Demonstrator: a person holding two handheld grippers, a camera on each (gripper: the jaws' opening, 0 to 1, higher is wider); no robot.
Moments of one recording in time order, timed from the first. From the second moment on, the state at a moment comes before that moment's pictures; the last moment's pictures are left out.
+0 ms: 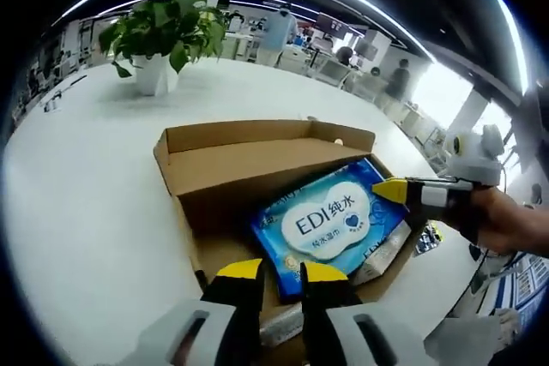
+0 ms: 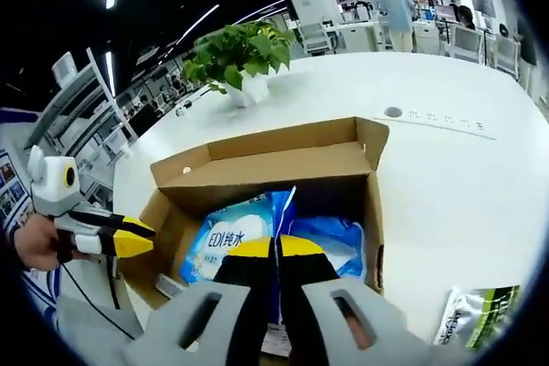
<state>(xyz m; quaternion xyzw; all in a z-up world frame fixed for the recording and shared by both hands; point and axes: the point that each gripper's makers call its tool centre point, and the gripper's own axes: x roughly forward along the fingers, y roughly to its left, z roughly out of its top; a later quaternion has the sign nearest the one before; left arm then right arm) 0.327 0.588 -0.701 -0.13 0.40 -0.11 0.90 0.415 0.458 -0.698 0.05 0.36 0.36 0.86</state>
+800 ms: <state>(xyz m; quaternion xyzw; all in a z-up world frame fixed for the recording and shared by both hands) 0.353 0.537 -0.729 -0.17 0.44 -0.16 0.87 0.415 0.404 -0.693 0.07 0.35 0.32 0.88</state>
